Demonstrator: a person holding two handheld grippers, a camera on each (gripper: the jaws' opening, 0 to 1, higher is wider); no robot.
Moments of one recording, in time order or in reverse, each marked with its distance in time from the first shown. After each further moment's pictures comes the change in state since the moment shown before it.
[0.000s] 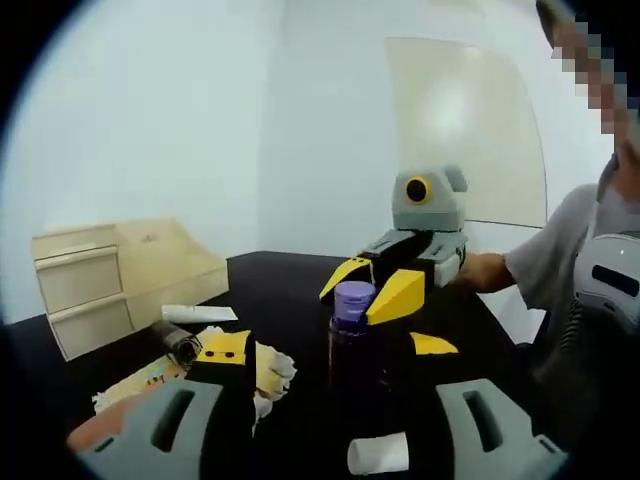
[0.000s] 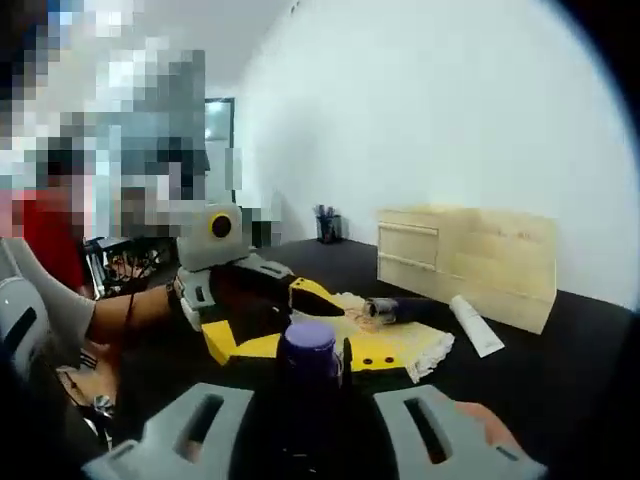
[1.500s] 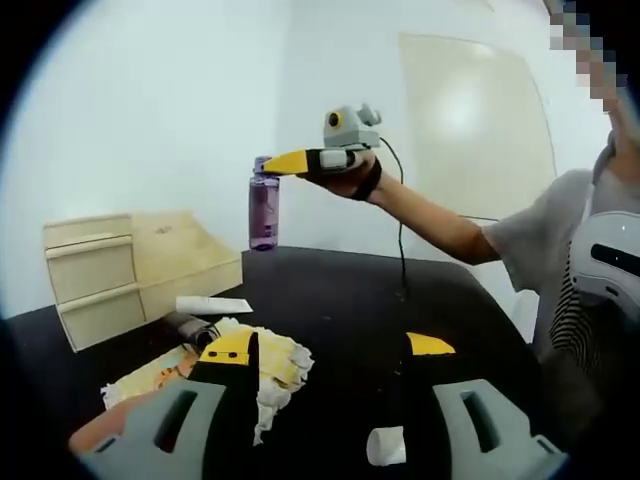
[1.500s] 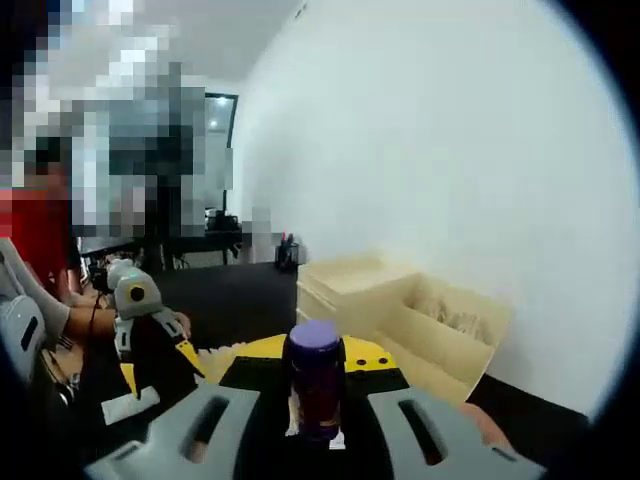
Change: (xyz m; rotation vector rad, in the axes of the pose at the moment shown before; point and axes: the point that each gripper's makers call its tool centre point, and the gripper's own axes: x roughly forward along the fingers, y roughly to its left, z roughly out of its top) left arm -0.006 0.018 -0.006 -0.018 0.006 0.053; right arm 0.001 -0.161 0.121 -0.126 -0.011 0.000
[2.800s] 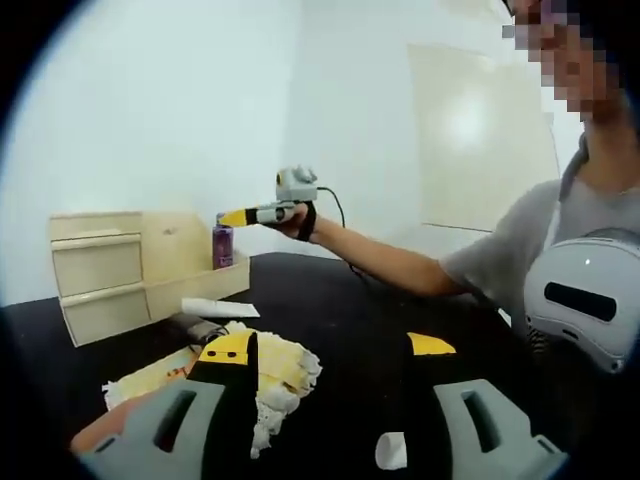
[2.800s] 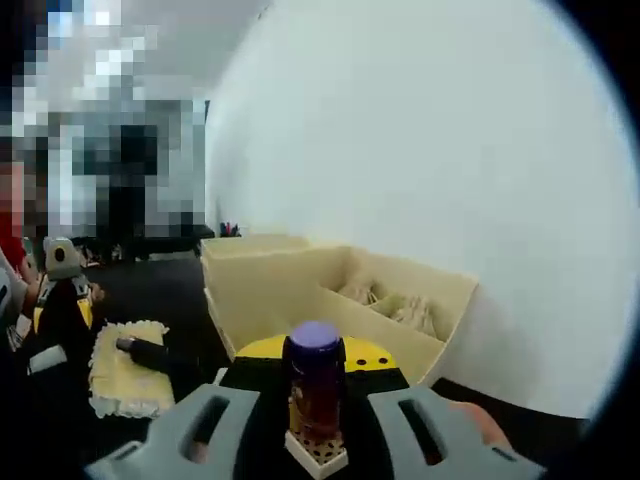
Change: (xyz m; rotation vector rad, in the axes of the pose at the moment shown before) left arm 0.000 0.008 0.004 -0.043 -0.045 0.012; right arm 0.056 -0.118 -0.079 0.021 -0.024 -0.091
